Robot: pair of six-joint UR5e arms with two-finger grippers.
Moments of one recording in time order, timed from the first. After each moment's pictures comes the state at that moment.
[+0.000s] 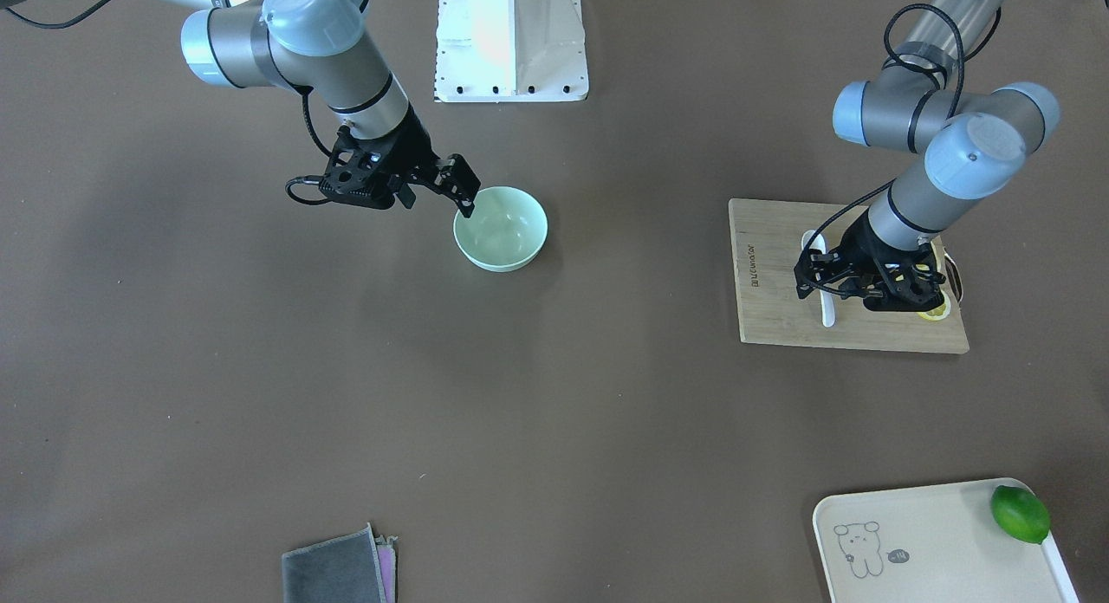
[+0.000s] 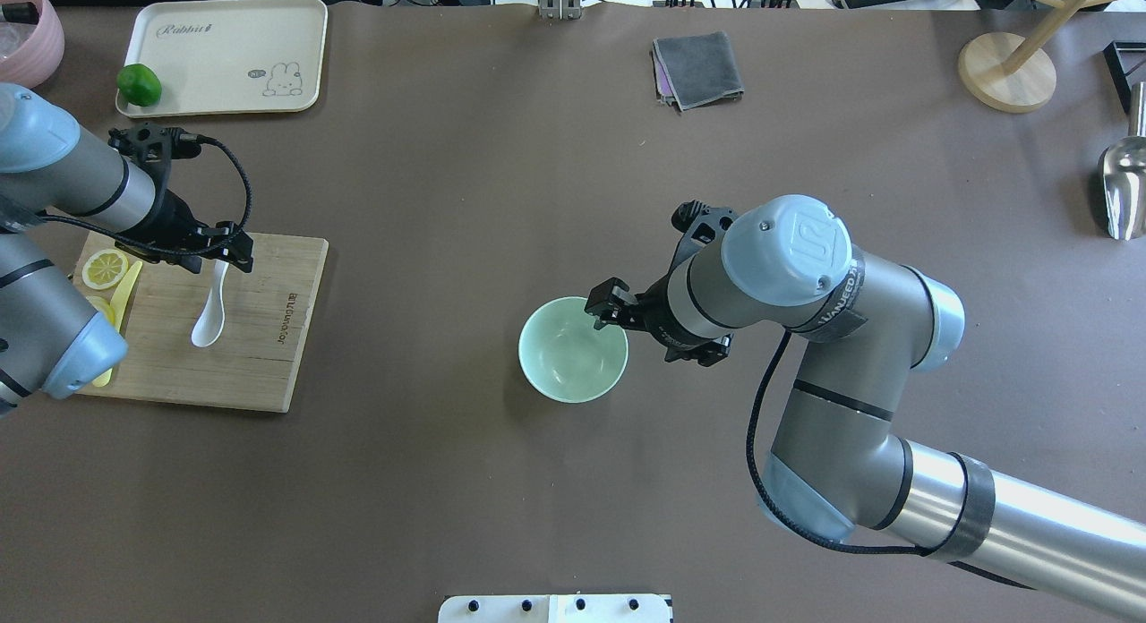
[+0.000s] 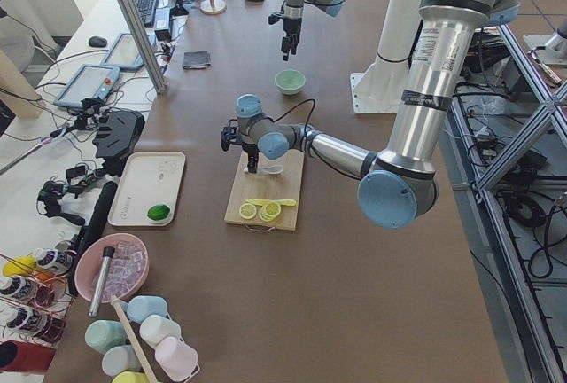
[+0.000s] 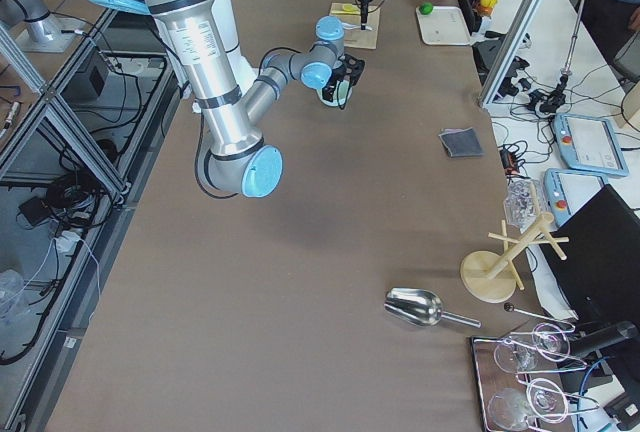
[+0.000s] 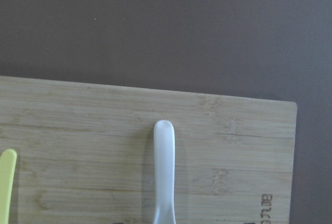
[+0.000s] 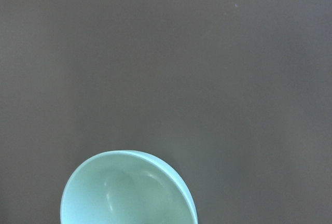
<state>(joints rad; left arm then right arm) -0.88 -1.80 -1.59 -1.99 -2.16 -0.91 0.55 -1.09 1.82 -1.30 1.95 1.66</state>
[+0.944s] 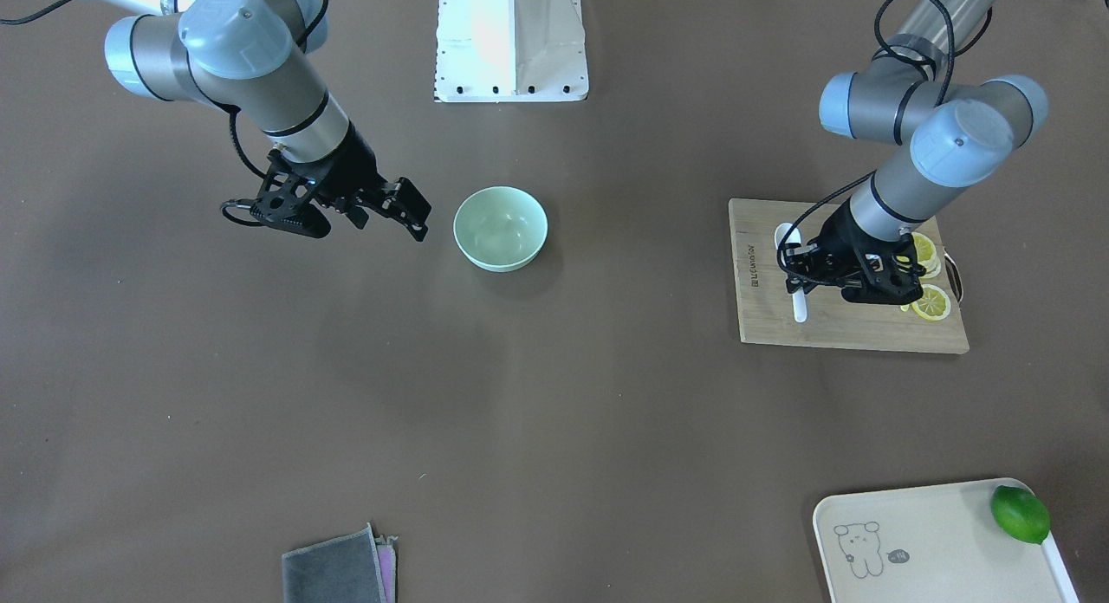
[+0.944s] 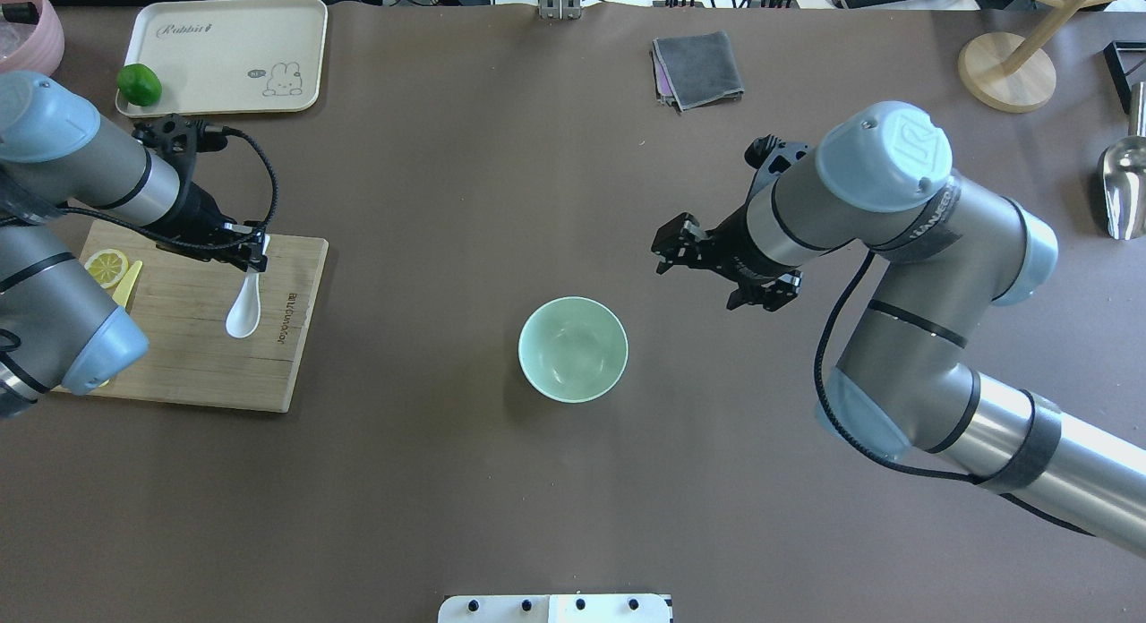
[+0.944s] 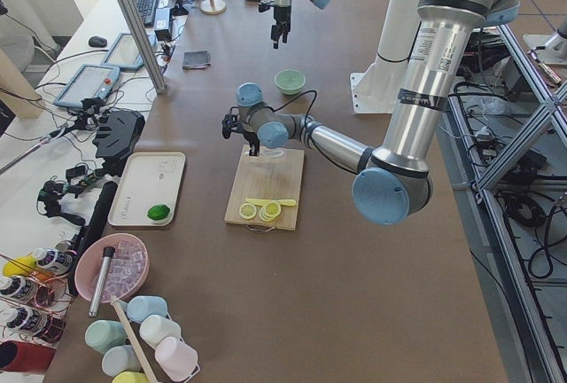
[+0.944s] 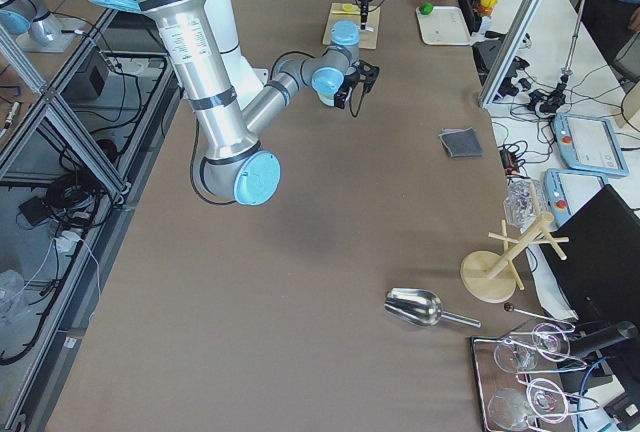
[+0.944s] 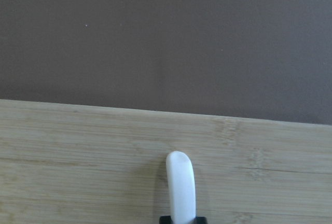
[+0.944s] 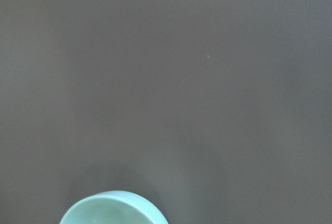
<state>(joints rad) -0.87 -1.86 -1.66 -1.96 -2.21 -0.96 0.69 -1.15 1.82 -1.30 2.07 1.57</state>
